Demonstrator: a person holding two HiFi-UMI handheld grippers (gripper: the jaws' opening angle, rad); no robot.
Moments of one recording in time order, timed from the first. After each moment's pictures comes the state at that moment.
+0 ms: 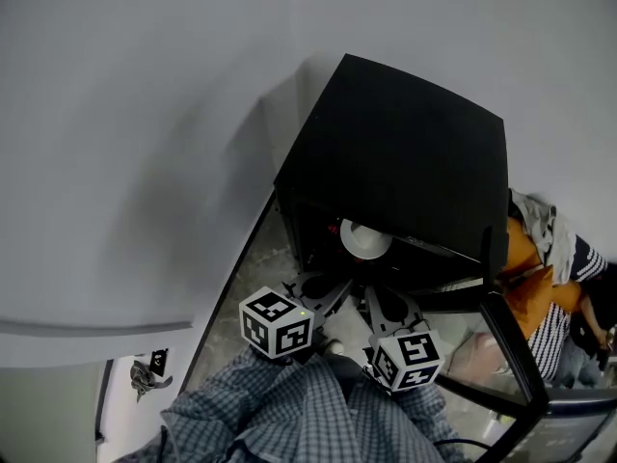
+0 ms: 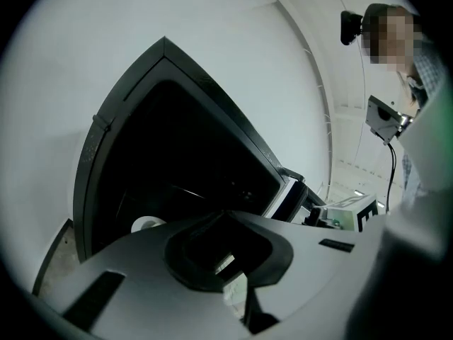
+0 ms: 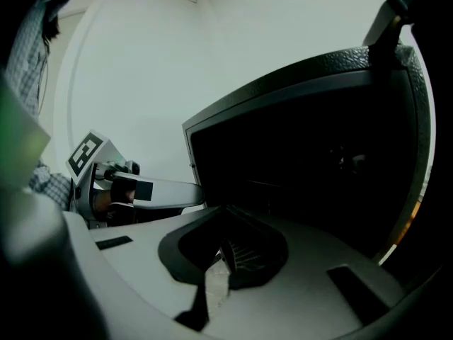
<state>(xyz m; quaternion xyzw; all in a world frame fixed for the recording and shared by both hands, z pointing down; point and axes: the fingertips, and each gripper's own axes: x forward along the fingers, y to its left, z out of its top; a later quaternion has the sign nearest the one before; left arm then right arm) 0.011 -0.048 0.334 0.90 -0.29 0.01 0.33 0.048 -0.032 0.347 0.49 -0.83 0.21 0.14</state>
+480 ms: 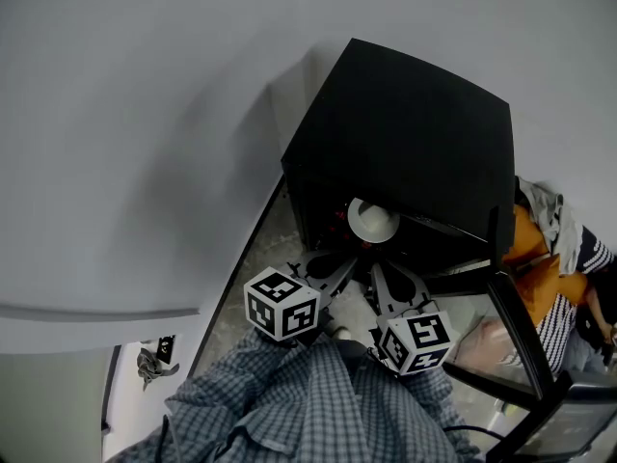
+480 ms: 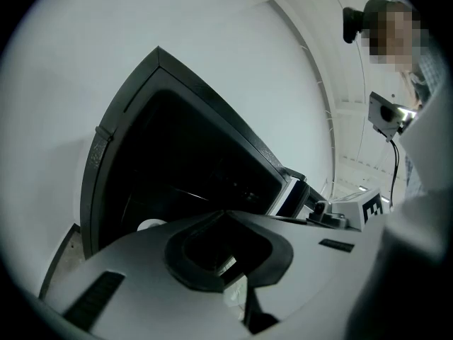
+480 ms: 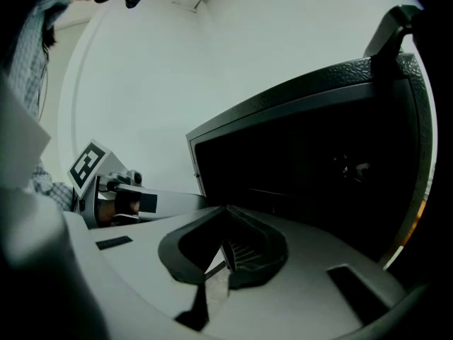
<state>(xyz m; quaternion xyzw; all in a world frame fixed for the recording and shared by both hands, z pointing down) 0.006 -0.052 0.333 0.90 -0.30 0.02 0.32 0.043 -0.037 0.336 0.49 -0.84 0.20 0.11</state>
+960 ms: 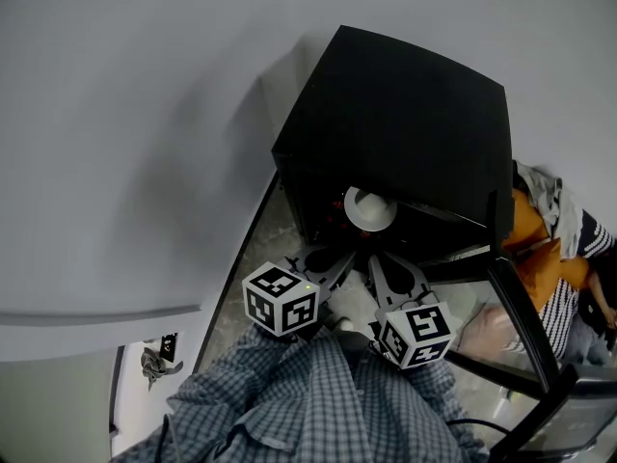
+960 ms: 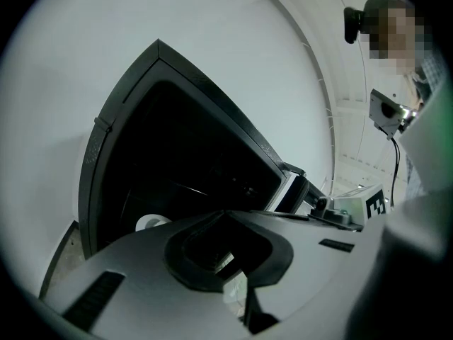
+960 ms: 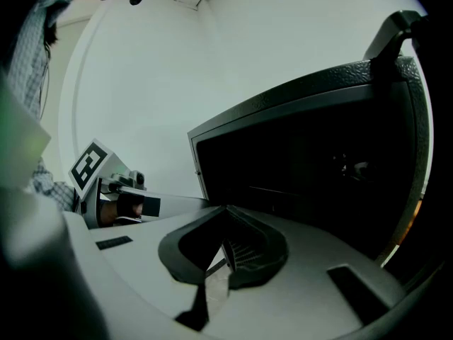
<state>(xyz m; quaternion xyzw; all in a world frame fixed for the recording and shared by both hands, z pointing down) 0.009 -0.046 0.340 0.90 -0.30 0.03 0.33 0.041 -0.032 0.337 0.48 -0.84 0.20 0.12</state>
